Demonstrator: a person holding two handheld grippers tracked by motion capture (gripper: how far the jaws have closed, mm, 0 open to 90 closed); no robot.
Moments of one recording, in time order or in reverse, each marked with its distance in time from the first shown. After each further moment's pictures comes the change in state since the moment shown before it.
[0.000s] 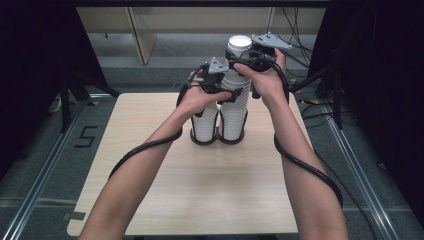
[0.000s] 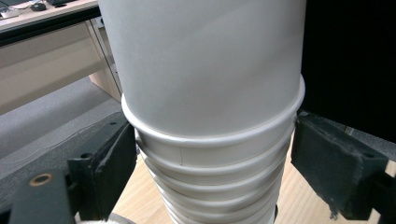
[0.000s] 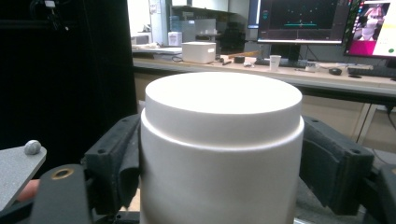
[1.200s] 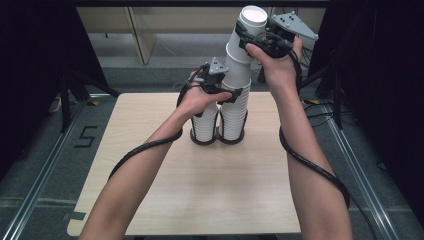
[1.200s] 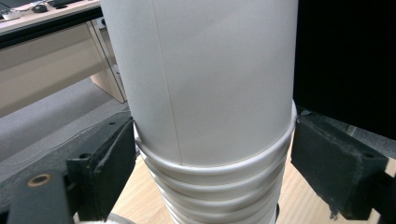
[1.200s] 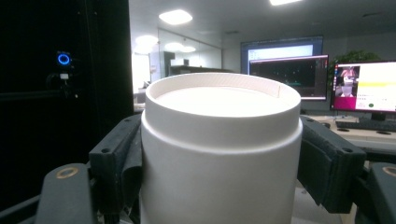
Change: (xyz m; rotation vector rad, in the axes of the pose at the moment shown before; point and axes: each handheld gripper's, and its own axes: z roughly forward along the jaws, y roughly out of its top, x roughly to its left) left arm -0.001 0.000 0.001 -0.003 0.007 0.006; right arm -0.002 0.051 -0.039 -0.231 -0.018 0.030
